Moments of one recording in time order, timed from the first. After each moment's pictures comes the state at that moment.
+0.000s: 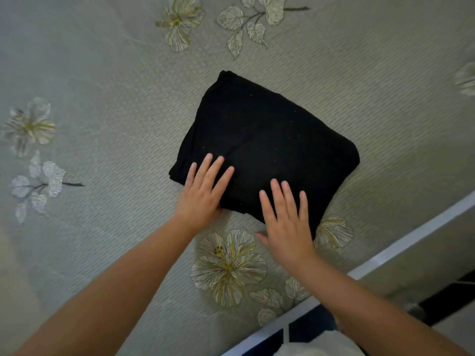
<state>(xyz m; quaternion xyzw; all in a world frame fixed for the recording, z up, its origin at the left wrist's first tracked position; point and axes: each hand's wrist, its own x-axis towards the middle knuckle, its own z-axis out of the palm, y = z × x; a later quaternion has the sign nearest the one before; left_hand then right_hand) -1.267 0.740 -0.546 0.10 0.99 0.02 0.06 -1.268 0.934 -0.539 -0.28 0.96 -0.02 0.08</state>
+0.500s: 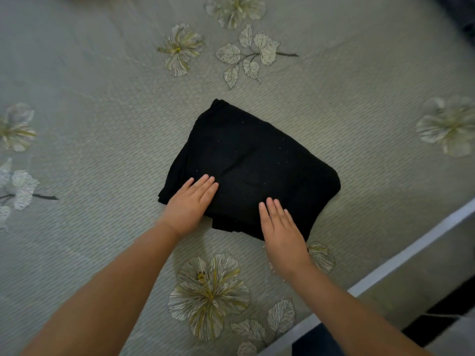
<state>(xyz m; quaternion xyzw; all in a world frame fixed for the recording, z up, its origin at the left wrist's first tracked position) -1.286 0.727 -0.562 0.11 0.99 0.04 0.11 -1.297 0.945 -0.546 -0.31 0.95 -0.05 0.07</state>
